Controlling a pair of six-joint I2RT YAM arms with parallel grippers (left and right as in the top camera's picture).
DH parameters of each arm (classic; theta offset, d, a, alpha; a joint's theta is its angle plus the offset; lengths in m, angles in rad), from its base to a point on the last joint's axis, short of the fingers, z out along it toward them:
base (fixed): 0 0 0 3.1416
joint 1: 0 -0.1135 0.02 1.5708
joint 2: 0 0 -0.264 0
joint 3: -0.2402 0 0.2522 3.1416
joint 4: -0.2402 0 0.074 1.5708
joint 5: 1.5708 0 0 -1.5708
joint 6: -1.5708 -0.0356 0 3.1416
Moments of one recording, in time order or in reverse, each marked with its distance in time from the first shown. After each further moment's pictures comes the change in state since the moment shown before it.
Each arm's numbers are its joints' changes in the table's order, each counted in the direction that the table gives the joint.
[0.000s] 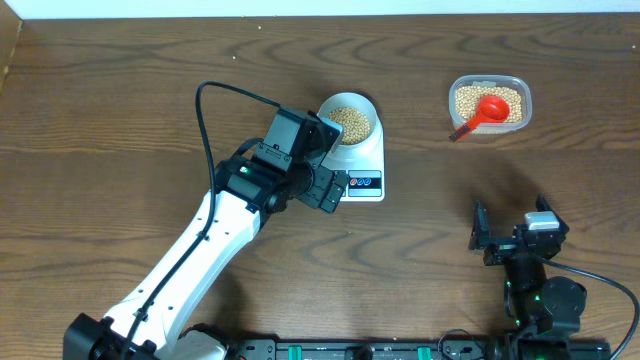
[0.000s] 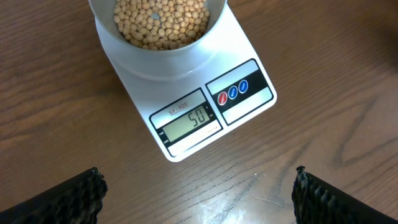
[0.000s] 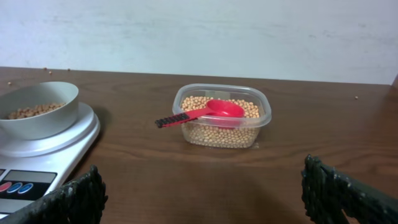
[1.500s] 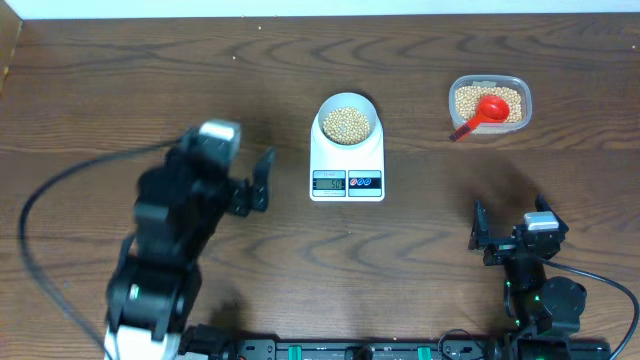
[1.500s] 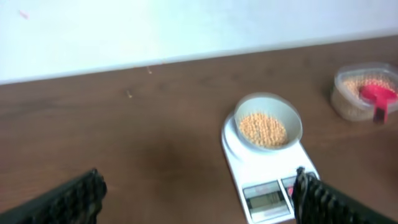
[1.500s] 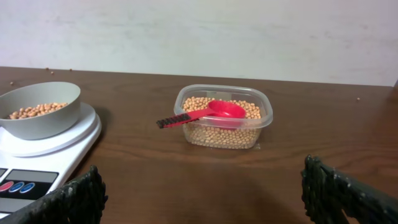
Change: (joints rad) left arm -0.316 -0.632 0.282 0.262 -0.028 0.000; right arm 0.000 -0.002 0.003 0.003 -0.005 0.002
